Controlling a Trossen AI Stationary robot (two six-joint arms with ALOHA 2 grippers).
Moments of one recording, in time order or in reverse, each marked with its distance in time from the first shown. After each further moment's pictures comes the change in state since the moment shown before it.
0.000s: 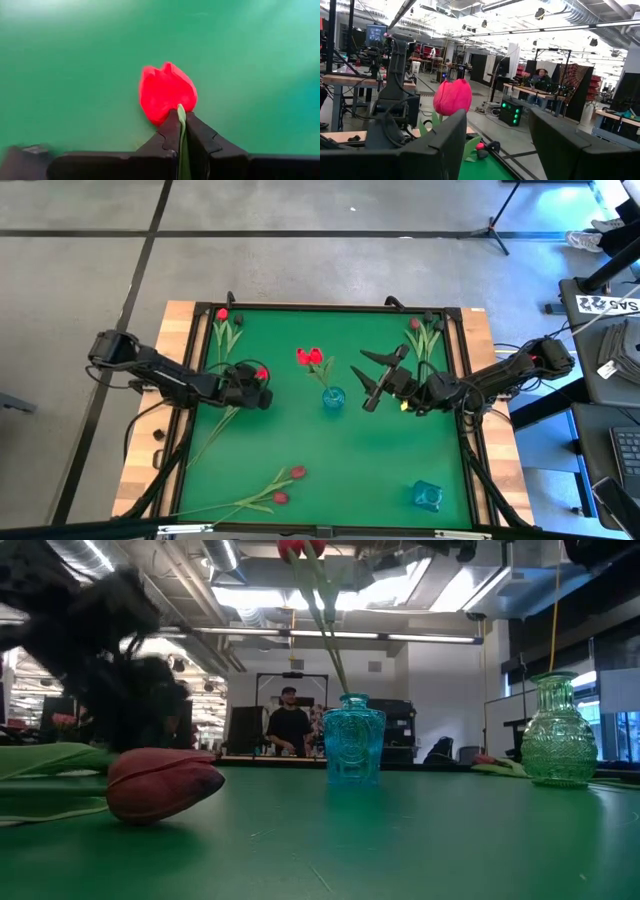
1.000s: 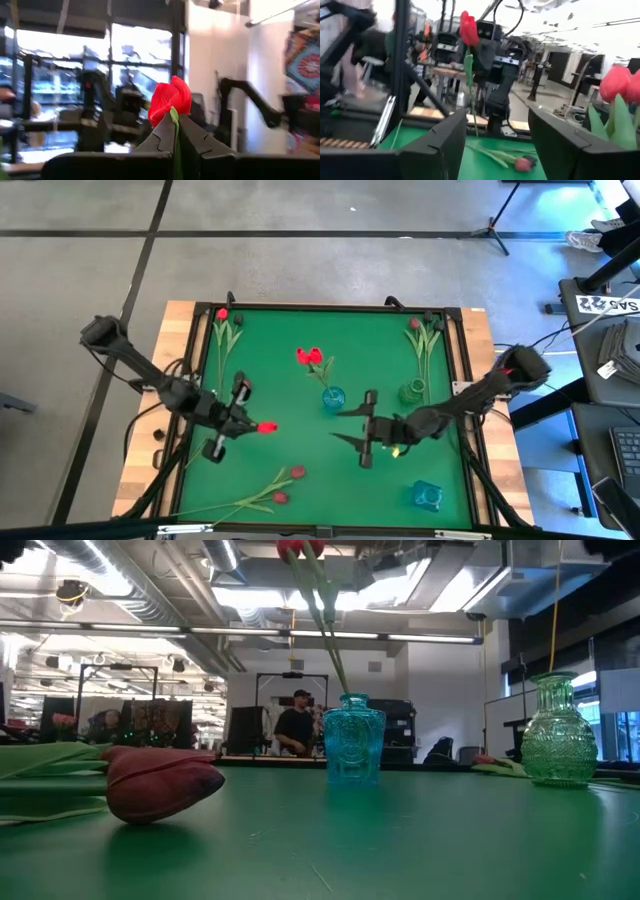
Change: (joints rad) left arm -0.435 -0.267 0.043 1.093 0.343 1.092; right arm 0.193 0.303 0.117 0.054 -0.200 0.139
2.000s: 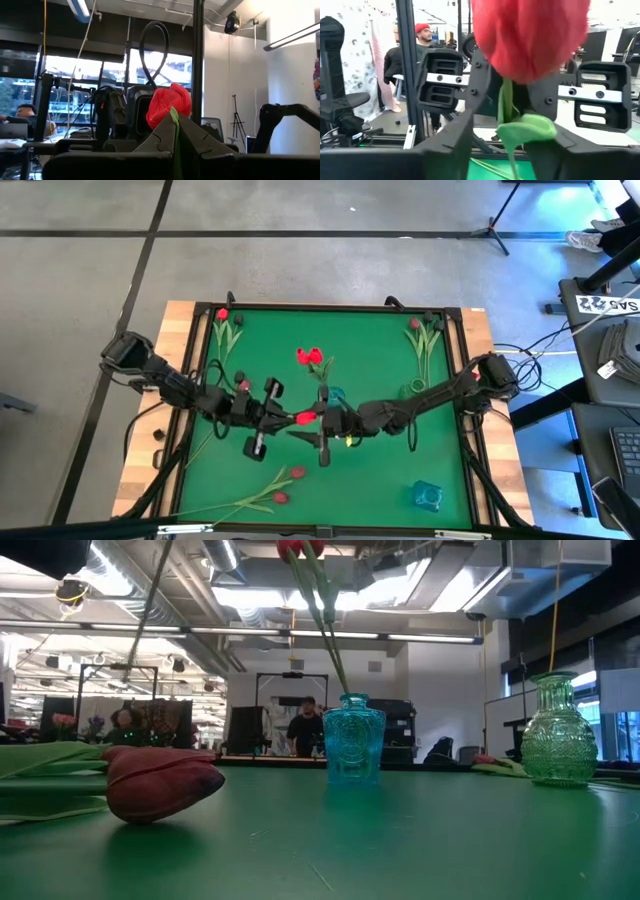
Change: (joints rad) left arm 0.172 0.434 0.200 0.361 0.086 -0.025; right arm -0.150 0.231 0.448 -0.274 -0.270 0.229
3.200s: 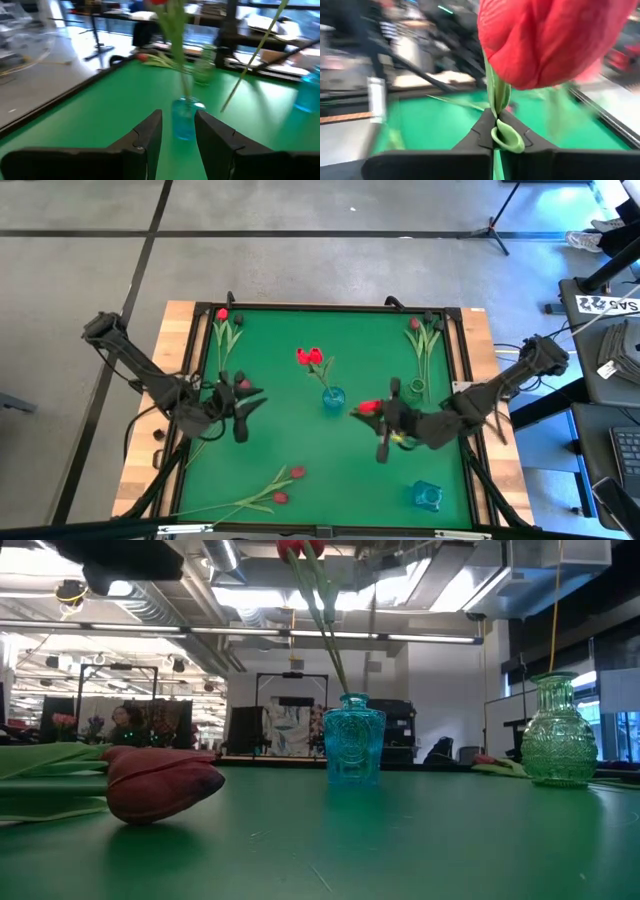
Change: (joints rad) left arm -0.273 -0.511 0.000 -1.508 -0.865 -0.559; right arm 0.236 -0.481 -0.064 -0.922 0.534 0.314
